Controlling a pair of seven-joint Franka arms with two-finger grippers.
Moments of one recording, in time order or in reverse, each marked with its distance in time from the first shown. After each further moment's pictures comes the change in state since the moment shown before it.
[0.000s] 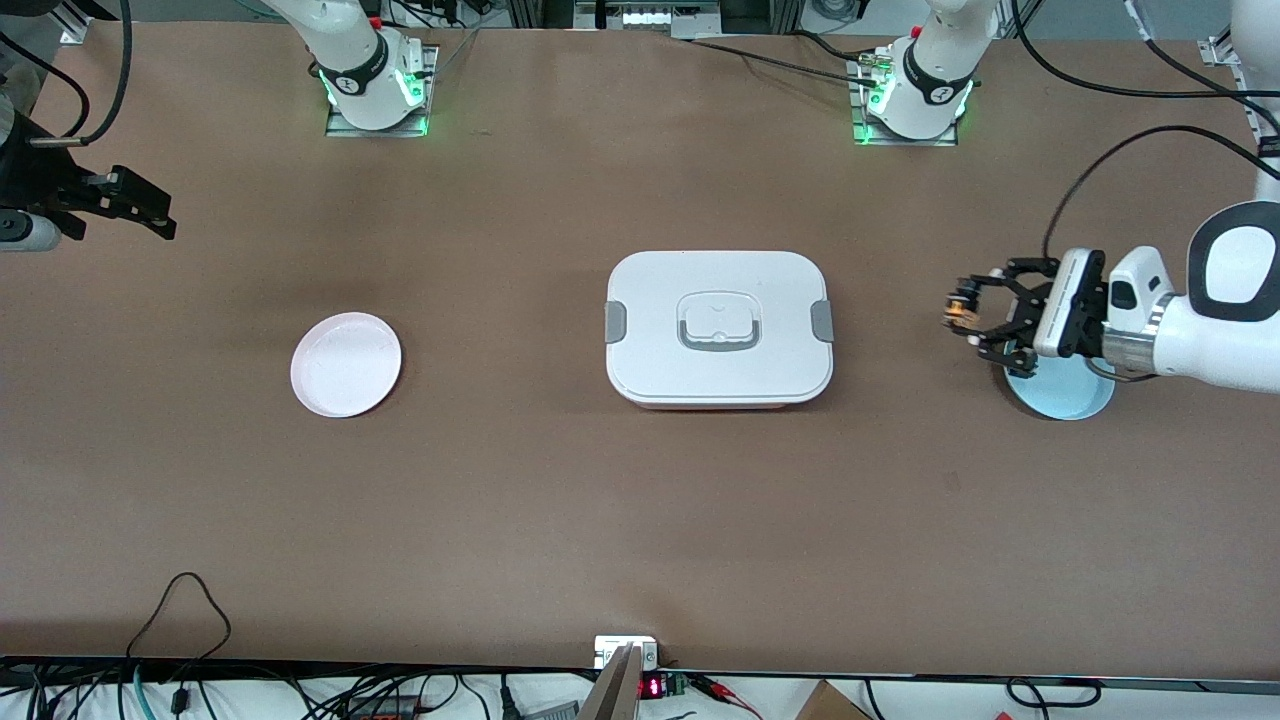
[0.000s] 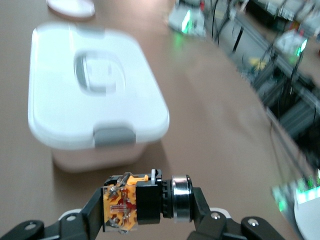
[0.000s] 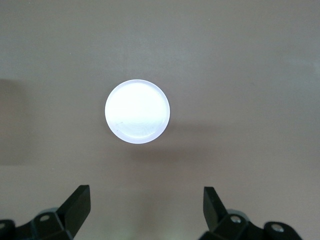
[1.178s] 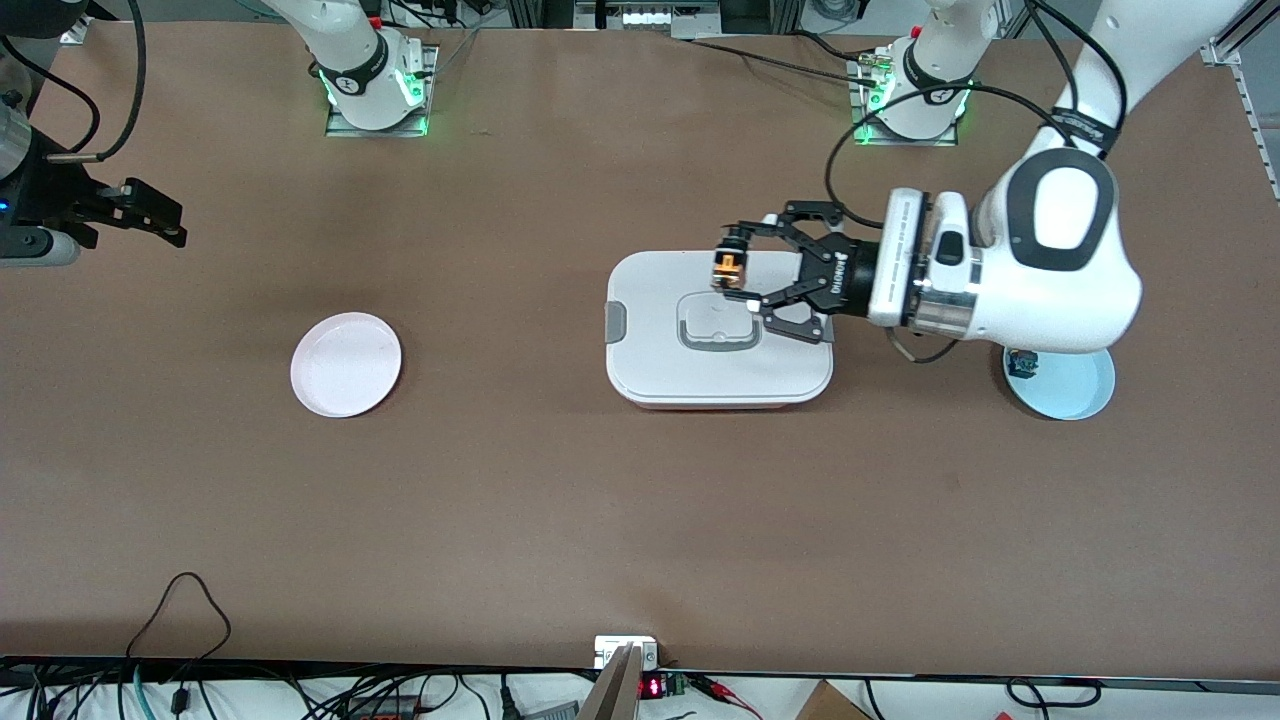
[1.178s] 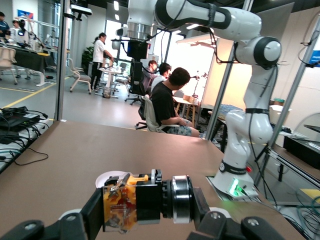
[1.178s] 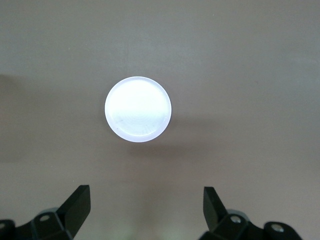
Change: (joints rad) left arm -0.111 0.015 -0.352 -0.026 -0.630 0.458 -0.124; right arm 0.000 0.026 0.006 0.005 0.004 -0.003 -0.007
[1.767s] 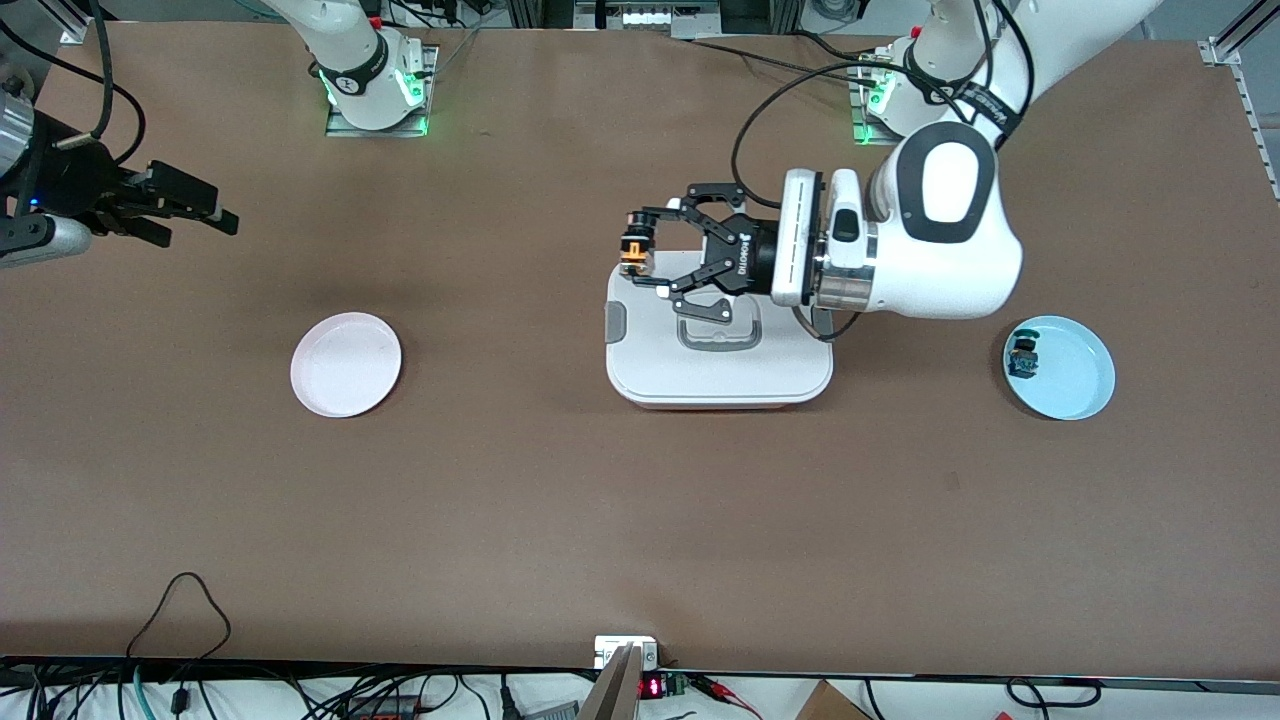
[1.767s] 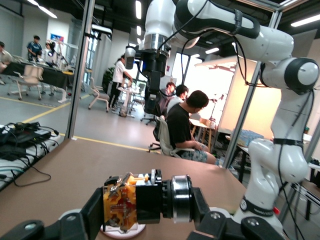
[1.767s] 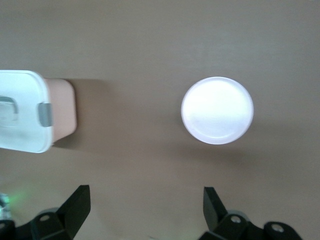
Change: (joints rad) left arm -0.167 0.022 -0.011 -0.017 -0.231 0.231 0.075; right arm -0.003 0.001 -0.016 0.002 0.366 -0.021 -0.025
